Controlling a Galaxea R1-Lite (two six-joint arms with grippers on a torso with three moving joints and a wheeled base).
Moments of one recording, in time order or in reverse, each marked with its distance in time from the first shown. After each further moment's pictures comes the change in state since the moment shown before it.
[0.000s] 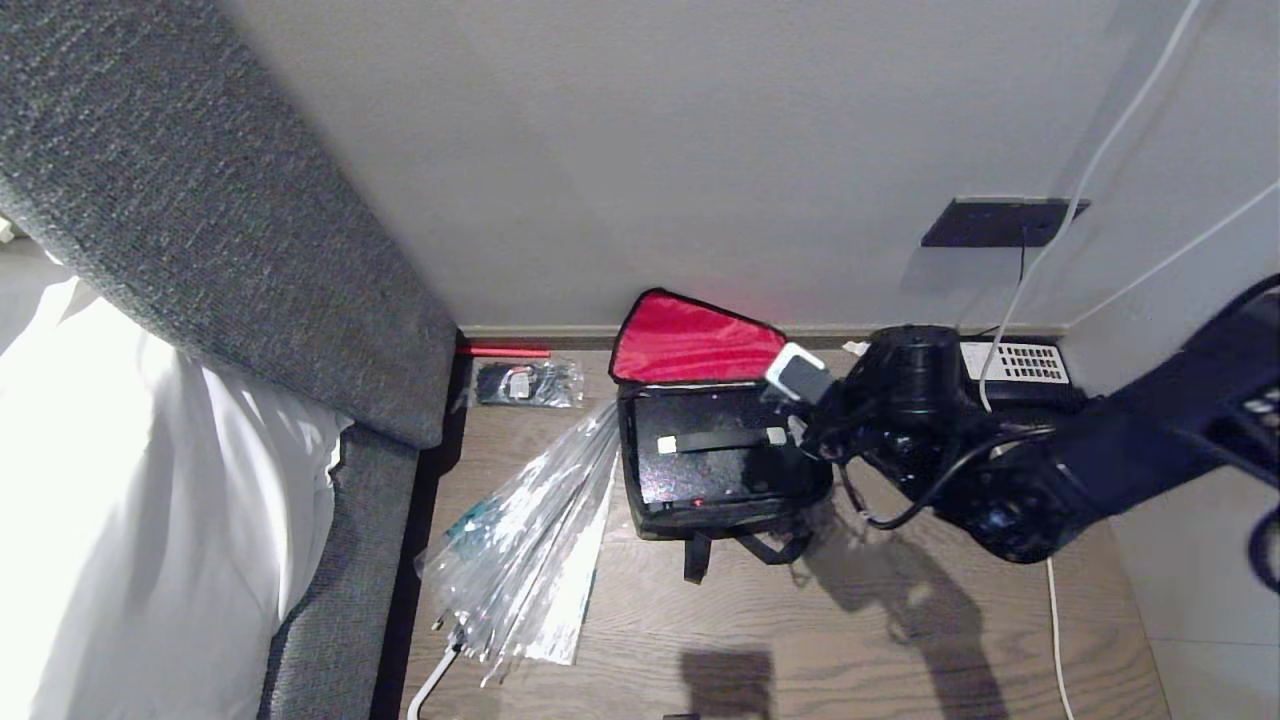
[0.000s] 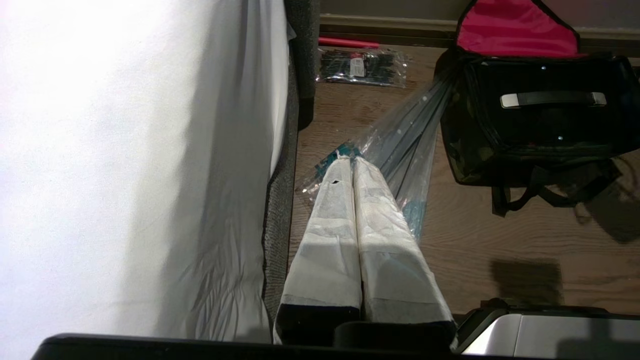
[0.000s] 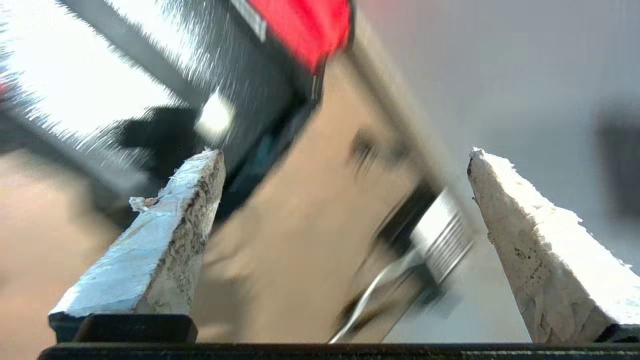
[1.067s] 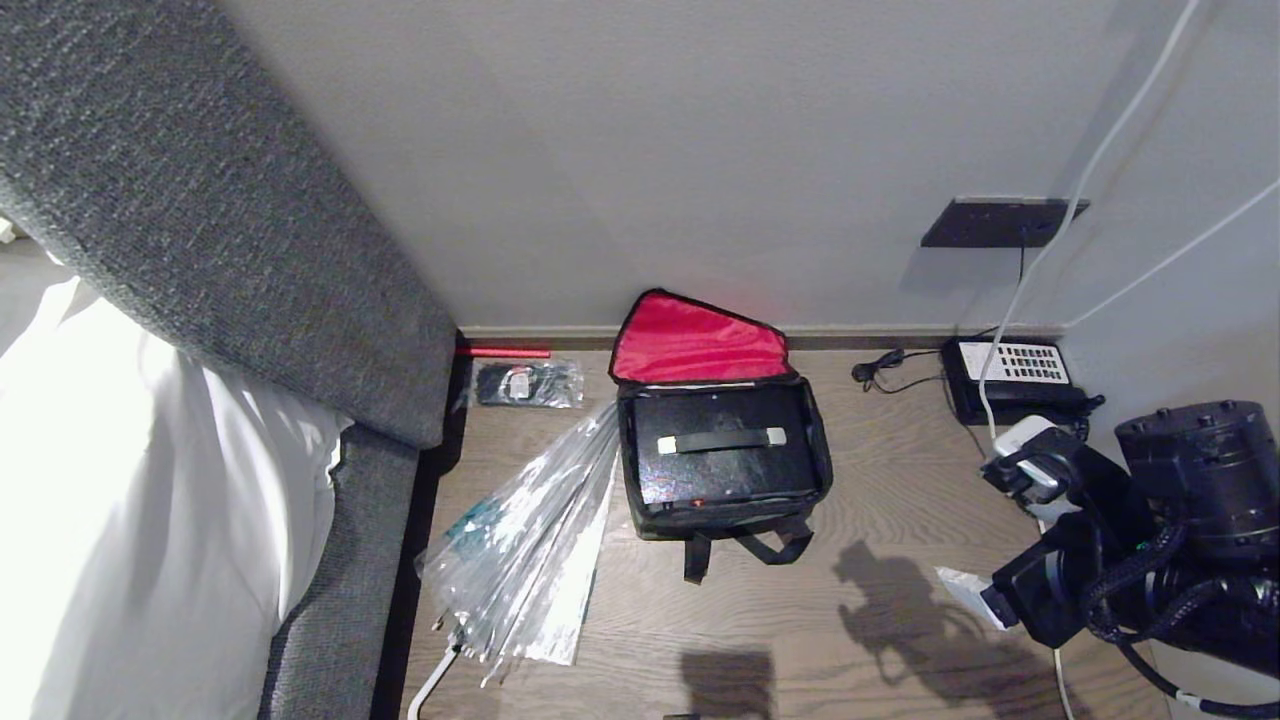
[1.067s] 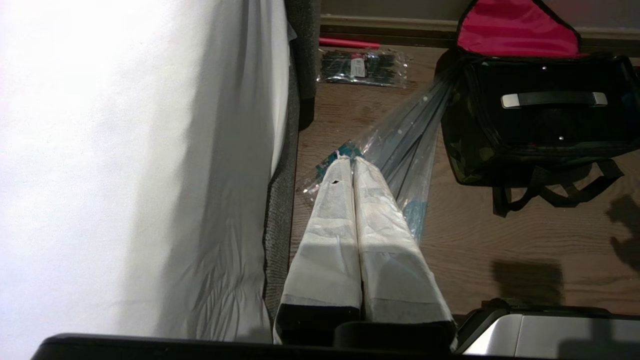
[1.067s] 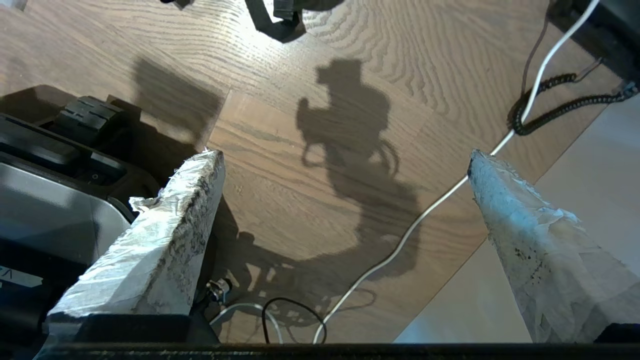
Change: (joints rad) left arm -0.001 0.000 0.000 0.000 0.000 0.003; right arm -0.030 -0.601 0.415 0.608 0.132 0.600
